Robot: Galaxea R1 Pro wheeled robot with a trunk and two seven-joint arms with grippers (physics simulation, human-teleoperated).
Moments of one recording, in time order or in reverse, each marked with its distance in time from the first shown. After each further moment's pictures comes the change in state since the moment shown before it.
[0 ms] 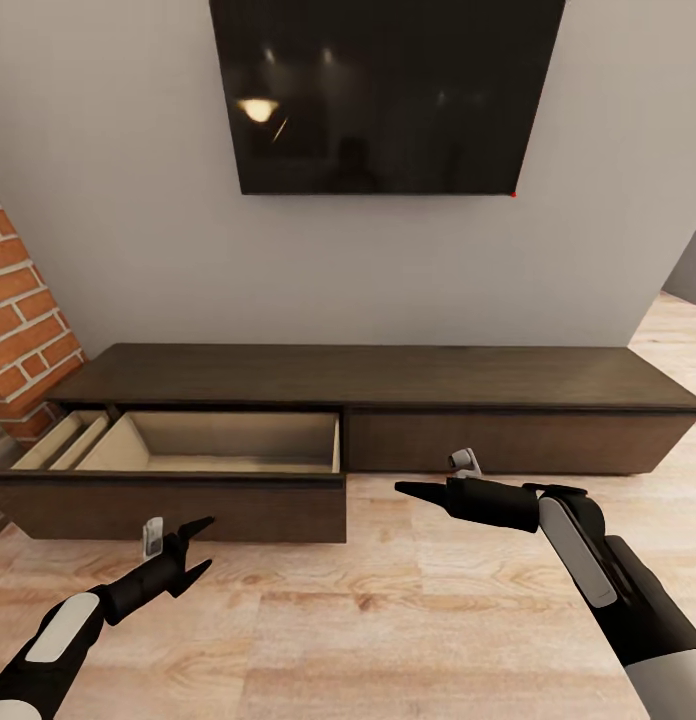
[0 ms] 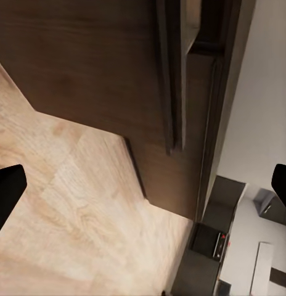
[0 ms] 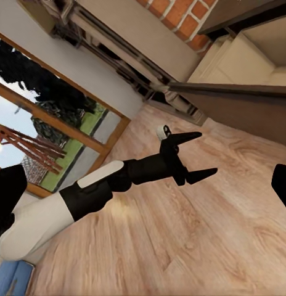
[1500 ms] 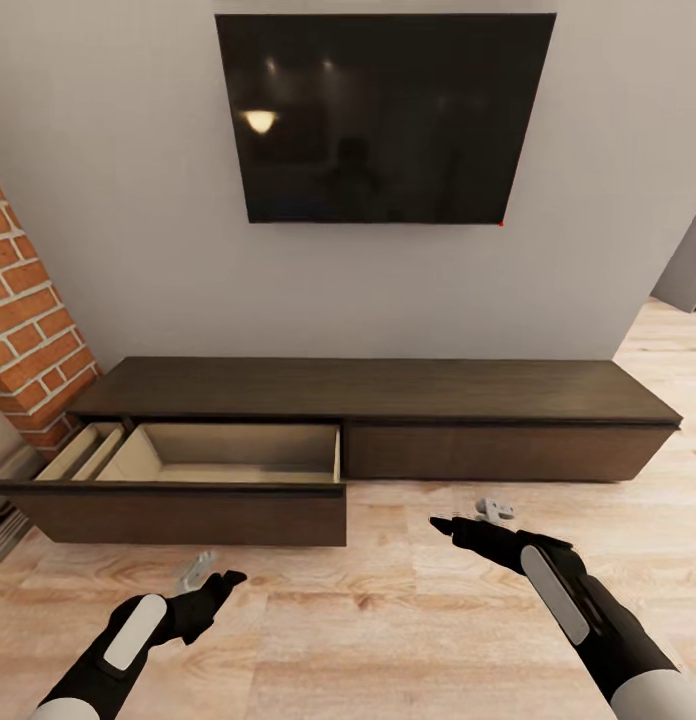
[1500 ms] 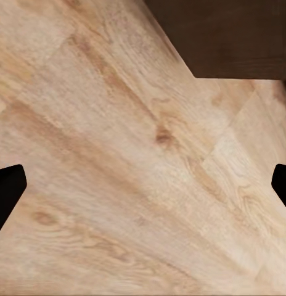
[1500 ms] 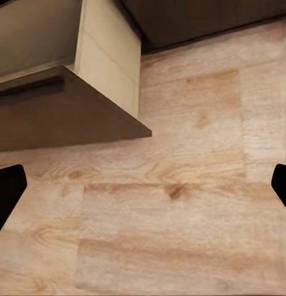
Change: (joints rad) left arm 0.000 -0.126 -0.147 0.006 -0.277 -0.218 0.437; right arm 0.051 0.045 0.018 0.306 0.089 -0.329 -0.809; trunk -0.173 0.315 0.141
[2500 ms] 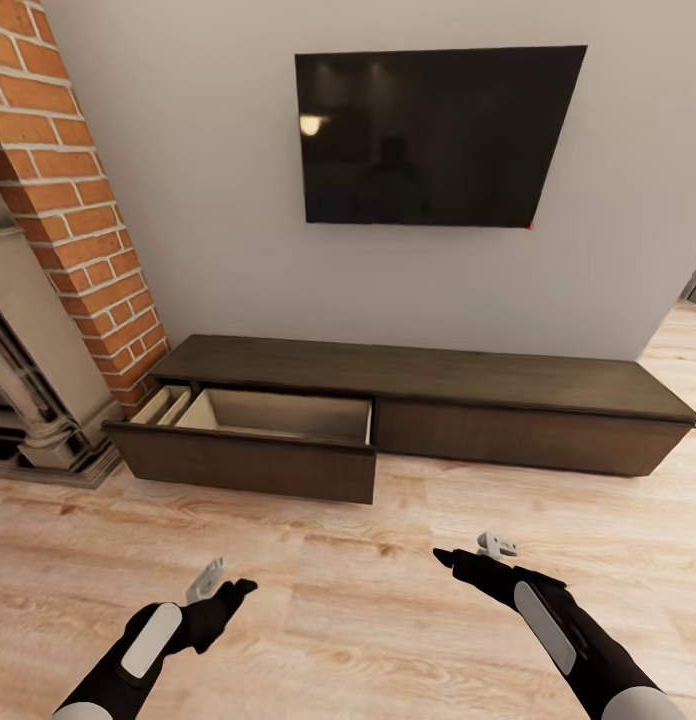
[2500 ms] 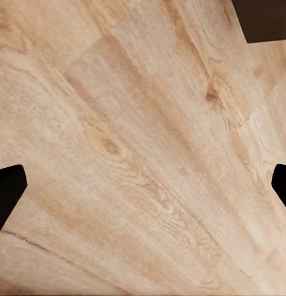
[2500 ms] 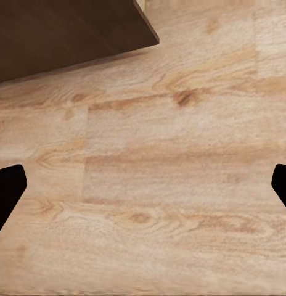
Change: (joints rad) left arm 0.003 -0.041 -0.022 0.040 -0.019 -0.049 -0.001; right arm 0.018 0.037 0.019 0.224 -0.003 -0.167 -0.004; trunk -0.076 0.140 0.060
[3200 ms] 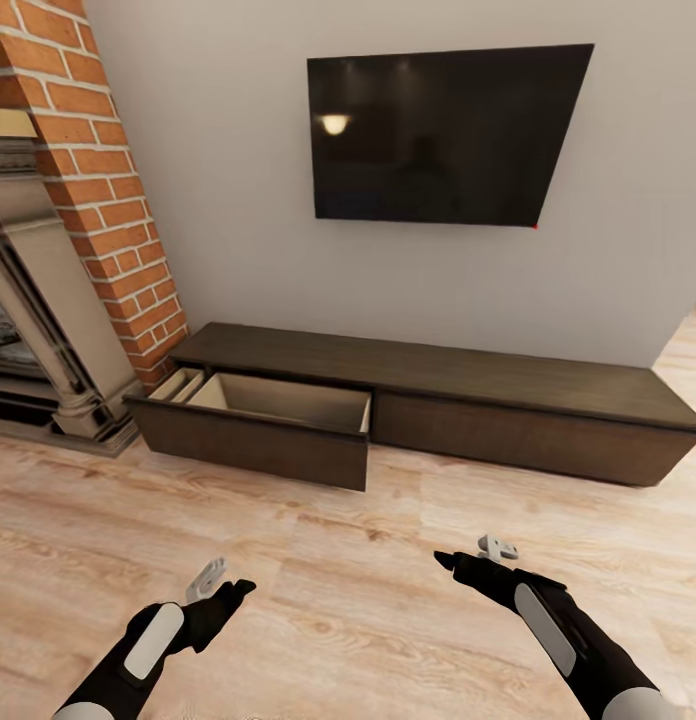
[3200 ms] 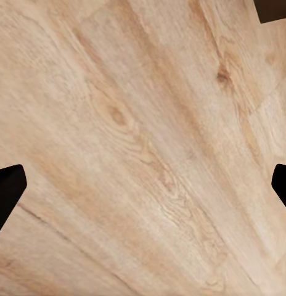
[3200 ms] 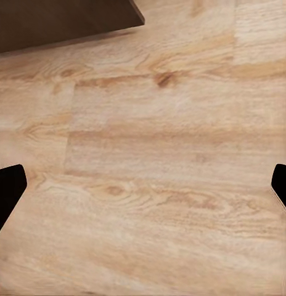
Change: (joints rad) left arm 0.000 -0.004 -0.002 0.000 -0.049 -0.026 -0.001; right arm 0.000 0.000 0.000 0.016 0.000 -0.003 0.001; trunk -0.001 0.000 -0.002
